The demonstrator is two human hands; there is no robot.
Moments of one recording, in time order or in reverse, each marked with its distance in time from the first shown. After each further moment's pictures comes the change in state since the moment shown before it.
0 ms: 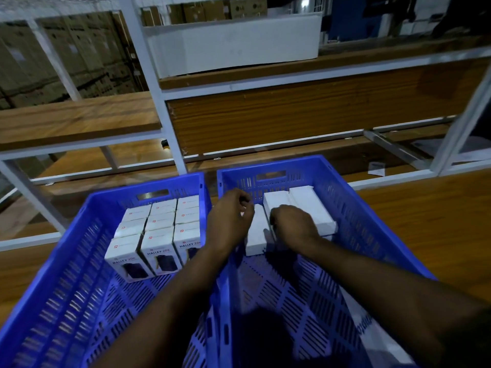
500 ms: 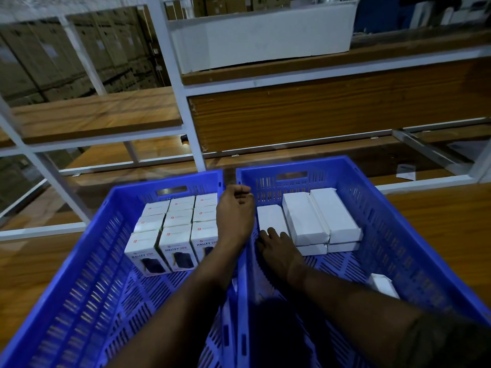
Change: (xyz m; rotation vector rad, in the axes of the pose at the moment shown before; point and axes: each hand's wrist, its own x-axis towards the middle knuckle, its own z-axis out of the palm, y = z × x) left_hand 0.011 -0.006 -0.008 -0.407 0.179 -0.378; right_hand 0.009 -0.043 0.095 -0.443 -0.055 -0.382
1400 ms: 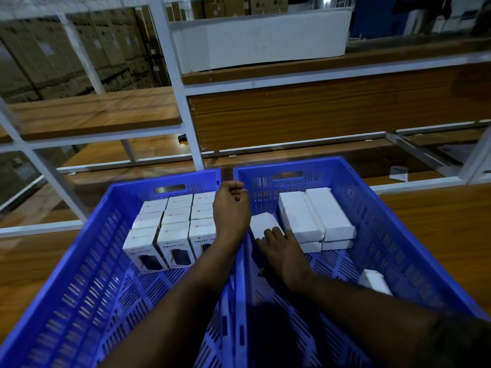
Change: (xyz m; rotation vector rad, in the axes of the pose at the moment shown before) left_hand -0.002 0.002 -0.001 -0.067 0.047 -0.007; right_hand -0.028 0.002 -0.014 0.172 0.106 0.082
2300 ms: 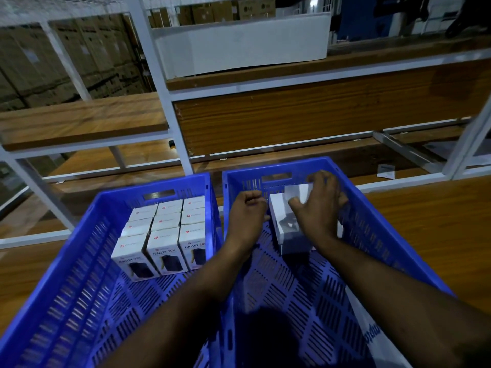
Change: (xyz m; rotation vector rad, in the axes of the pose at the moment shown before) left_hand -0.029 0.015 0.027 -0.205 -0.320 -0.121; right_hand 0.009 0.084 -0.069 0.534 0.627 0.711
